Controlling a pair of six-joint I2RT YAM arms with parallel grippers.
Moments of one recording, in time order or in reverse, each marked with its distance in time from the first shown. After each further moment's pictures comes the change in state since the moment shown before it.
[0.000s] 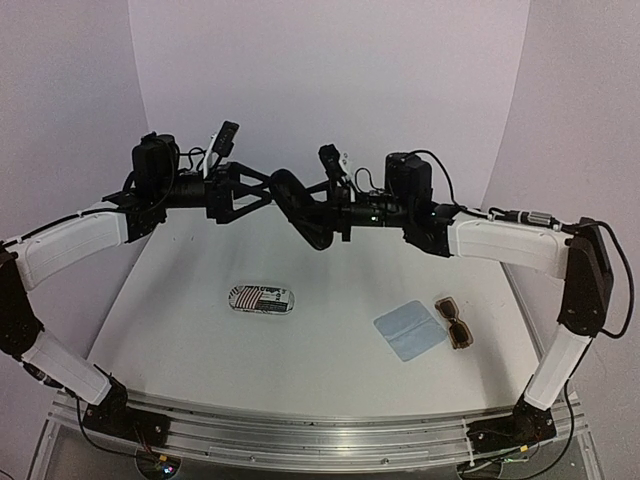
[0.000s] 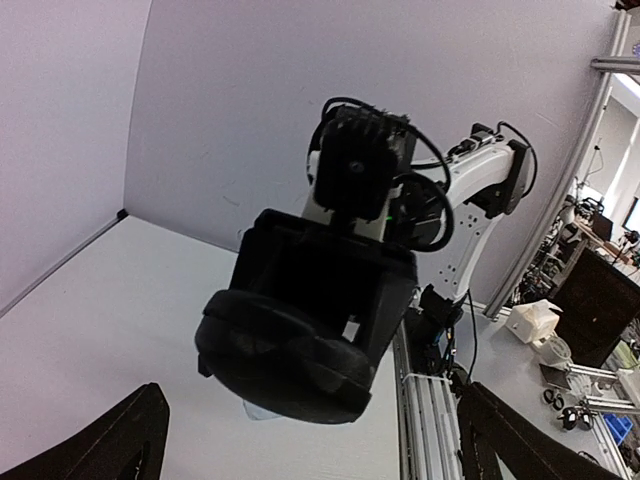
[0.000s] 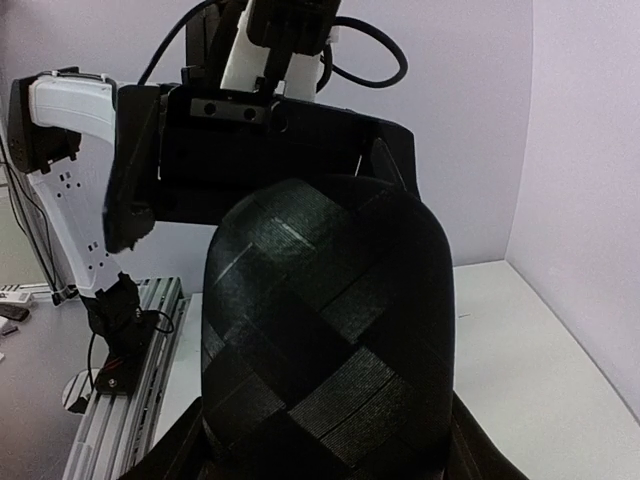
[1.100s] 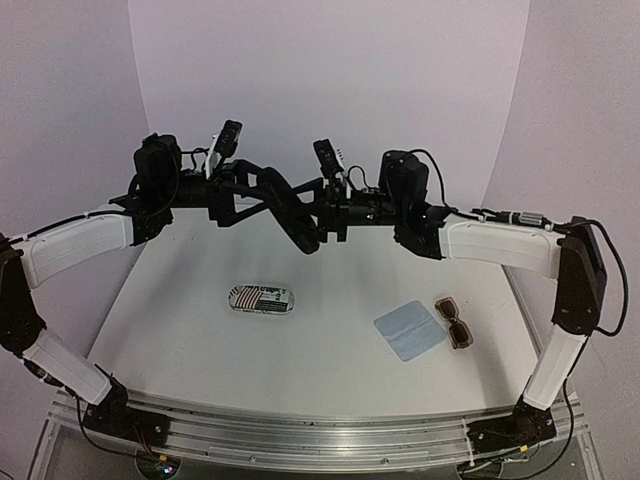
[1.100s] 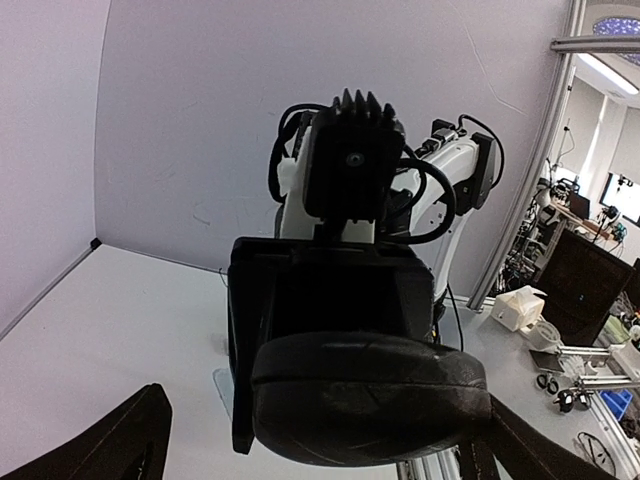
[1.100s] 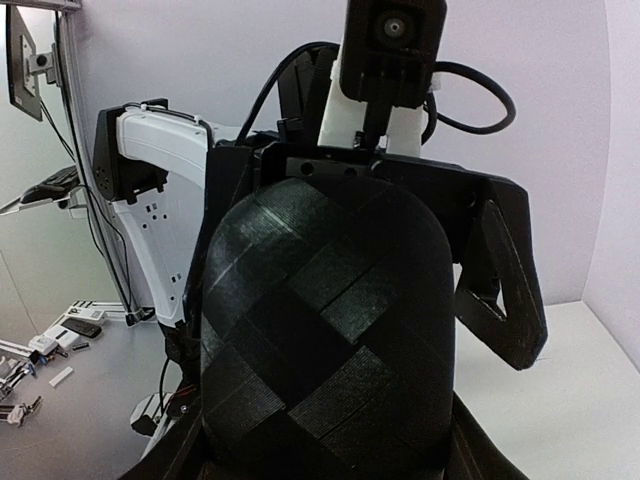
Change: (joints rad) left arm -0.031 0.021 -0.013 0.157 0.068 -0.043; right arm 0.031 0.038 0.027 0.150 -0.172 0.147
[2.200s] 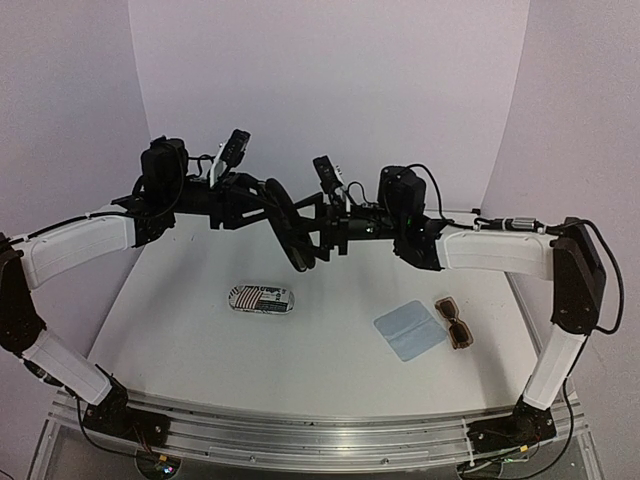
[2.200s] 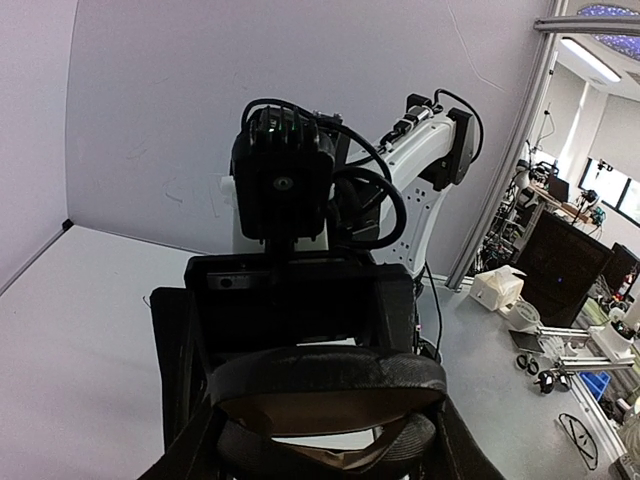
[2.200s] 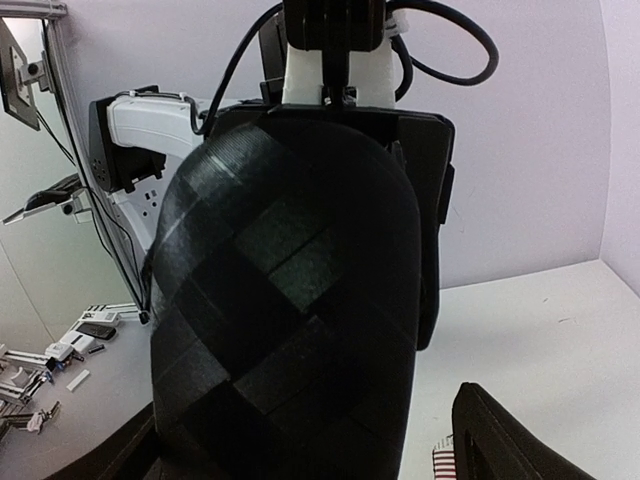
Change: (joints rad) left arm -0.025 0.001 0.000 -0.086 0.053 0.056; right arm 0.001 0.007 -0.089 0.062 0.007 0.084
